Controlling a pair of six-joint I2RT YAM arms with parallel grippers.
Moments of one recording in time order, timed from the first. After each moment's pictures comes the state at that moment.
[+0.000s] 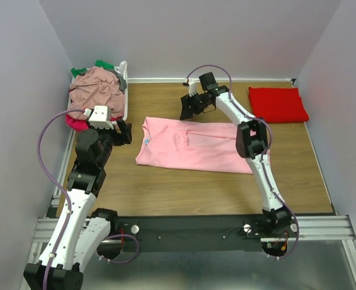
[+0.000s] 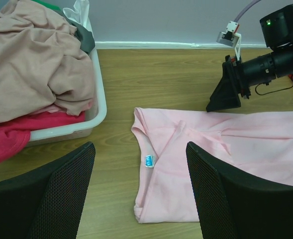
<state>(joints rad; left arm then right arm) -0.17 0.71 0.72 -0.11 0.01 -0.14 0.39 2.65 2.42 -0.73 -0.63 -0.16</state>
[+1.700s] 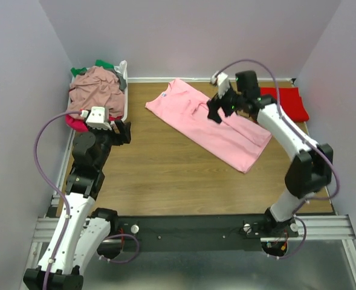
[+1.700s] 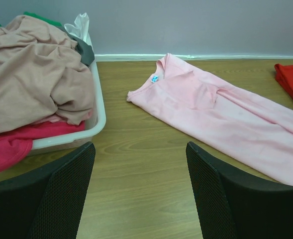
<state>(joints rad) -0.17 0.68 0.72 -0.09 0.01 -0.14 0.27 1.81 1.60 -0.49 -0.43 -0.37</state>
